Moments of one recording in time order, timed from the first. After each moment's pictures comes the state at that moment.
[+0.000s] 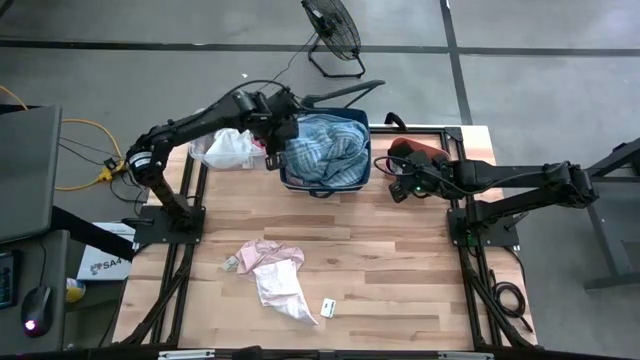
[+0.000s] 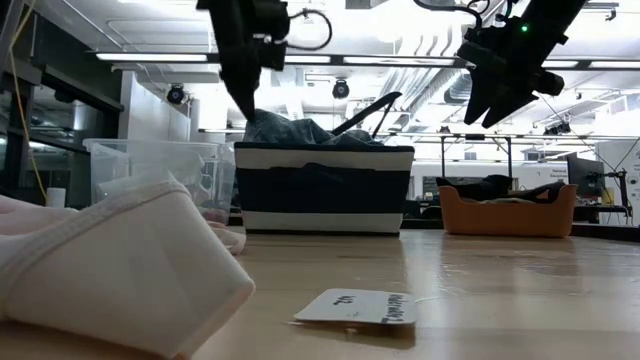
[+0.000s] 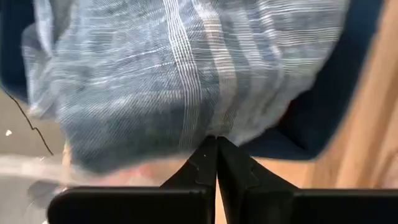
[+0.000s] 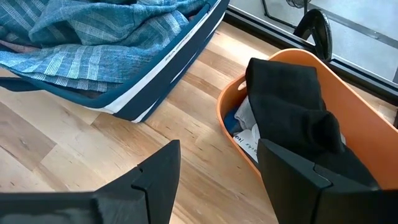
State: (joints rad) left arm 0.53 1.65 1.64 -1.18 -0.01 0.33; right arm -0.09 1.05 0.86 -0.86 0.56 0.79
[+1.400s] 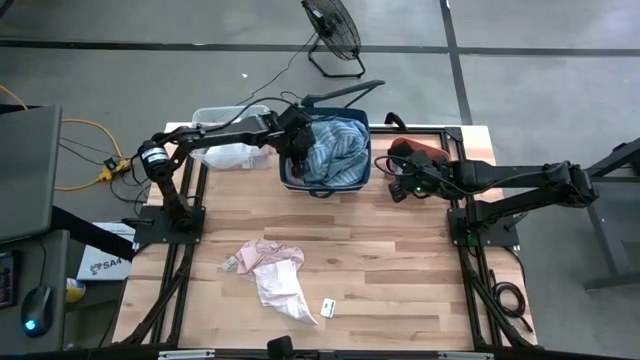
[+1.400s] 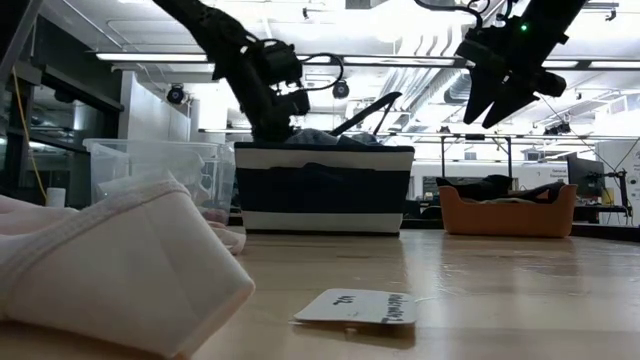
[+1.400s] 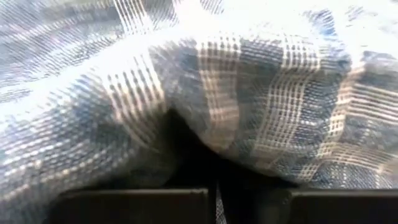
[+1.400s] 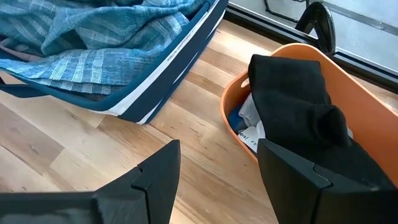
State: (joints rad) left arm 0.53 1.74 1.34 -0.53 0.14 0.20; right arm -0.08 1.05 0.86 -0.86 0.55 0.84
